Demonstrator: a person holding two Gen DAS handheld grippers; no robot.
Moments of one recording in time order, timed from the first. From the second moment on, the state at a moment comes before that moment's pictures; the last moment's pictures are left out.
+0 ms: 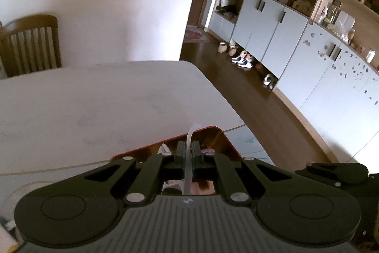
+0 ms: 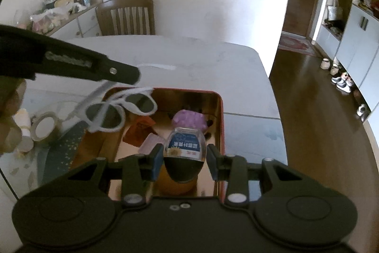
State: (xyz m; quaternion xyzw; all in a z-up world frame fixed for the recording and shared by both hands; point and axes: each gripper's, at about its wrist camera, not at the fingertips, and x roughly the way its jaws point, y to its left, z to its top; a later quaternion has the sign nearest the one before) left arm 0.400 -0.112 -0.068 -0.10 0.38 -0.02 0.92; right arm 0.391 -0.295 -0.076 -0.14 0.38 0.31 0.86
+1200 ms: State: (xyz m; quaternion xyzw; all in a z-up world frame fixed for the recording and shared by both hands) left arm 0.423 -0.119 -0.127 -0.10 0.46 -0.02 0.88; right arm 0.417 -0.280 -0.084 -0.16 0.41 0.33 0.83
